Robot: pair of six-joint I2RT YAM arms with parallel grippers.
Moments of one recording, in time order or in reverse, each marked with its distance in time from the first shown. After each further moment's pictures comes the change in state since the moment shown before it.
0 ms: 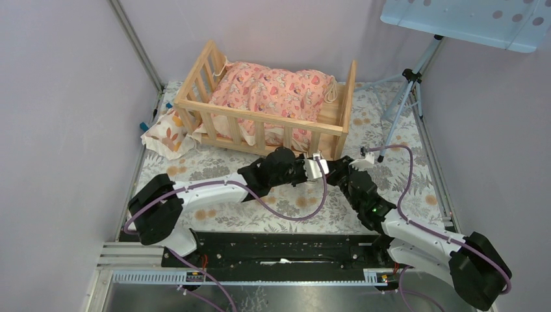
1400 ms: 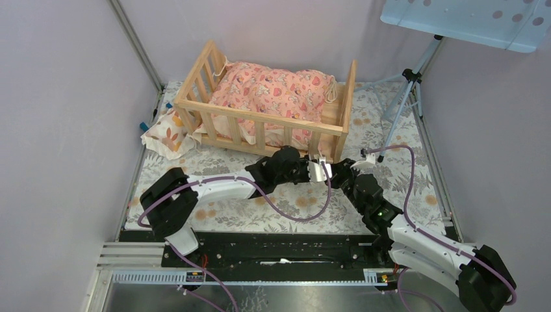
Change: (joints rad) left arm 0.019 0.105 0.035 0.037 0.012 0.123; right arm -0.002 -0.125 -0.015 -0.082 -0.086 -0.085
